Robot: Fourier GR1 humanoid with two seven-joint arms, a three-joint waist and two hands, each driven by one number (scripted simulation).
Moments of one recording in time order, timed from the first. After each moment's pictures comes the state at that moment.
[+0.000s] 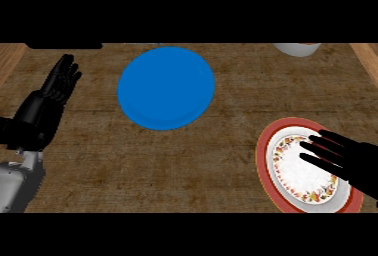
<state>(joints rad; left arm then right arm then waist) -0.27 0.49 -0.12 -1.57 0.26 0.13 0.05 -0.06 -1.05 0.38 -1.82 0.93 0.25 -0.39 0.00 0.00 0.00</state>
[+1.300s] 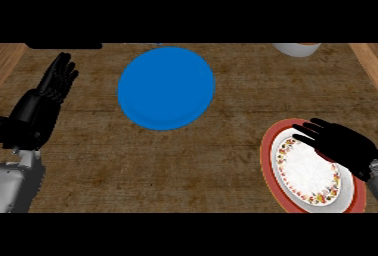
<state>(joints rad) -0.27 0.39 0.00 -1.59 0.16 0.03 0.09 -0.25 -0.70 0.33 -1.28 1.36 0.14 -0.50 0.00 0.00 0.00</state>
